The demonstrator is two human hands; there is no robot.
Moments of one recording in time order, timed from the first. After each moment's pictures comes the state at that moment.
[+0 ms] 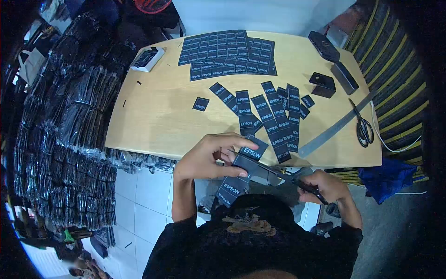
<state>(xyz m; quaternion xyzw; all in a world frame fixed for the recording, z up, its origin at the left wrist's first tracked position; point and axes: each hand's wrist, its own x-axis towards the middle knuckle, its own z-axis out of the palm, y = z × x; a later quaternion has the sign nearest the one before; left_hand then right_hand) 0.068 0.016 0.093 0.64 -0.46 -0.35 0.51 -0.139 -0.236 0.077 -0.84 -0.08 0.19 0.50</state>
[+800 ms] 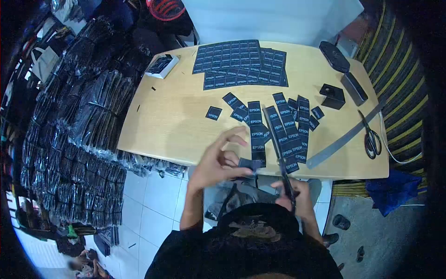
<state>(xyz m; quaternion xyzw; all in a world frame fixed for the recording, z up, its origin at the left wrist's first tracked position) 0.060 0.022 0.078 0.65 -0.32 -0.31 0.62 -0.128 -0.157 0.028 -0.75 0.12 -0.03 0.65</state>
